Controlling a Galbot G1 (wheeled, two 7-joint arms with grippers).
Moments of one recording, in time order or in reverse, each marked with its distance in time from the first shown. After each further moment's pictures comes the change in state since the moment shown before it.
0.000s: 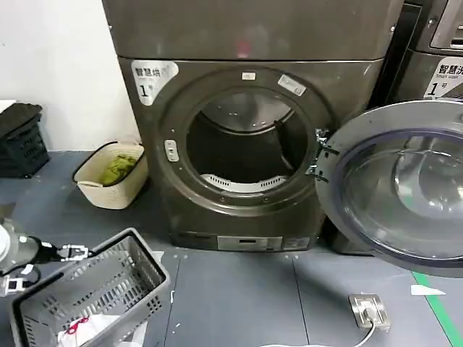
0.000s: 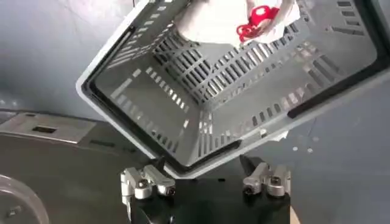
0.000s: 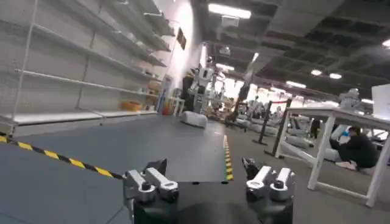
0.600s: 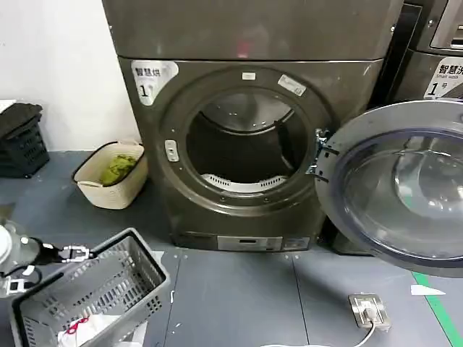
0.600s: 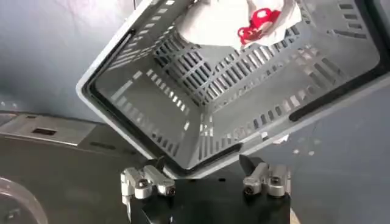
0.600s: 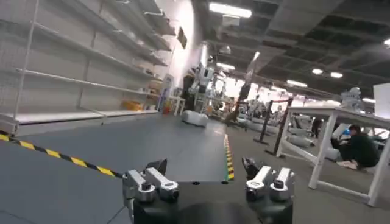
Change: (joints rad) left arm 0.003 -0.003 0.005 0.003 -0.002 0.000 0.002; right arm 0.007 0.000 -0.004 -0.001 -0.005 0.000 0.000
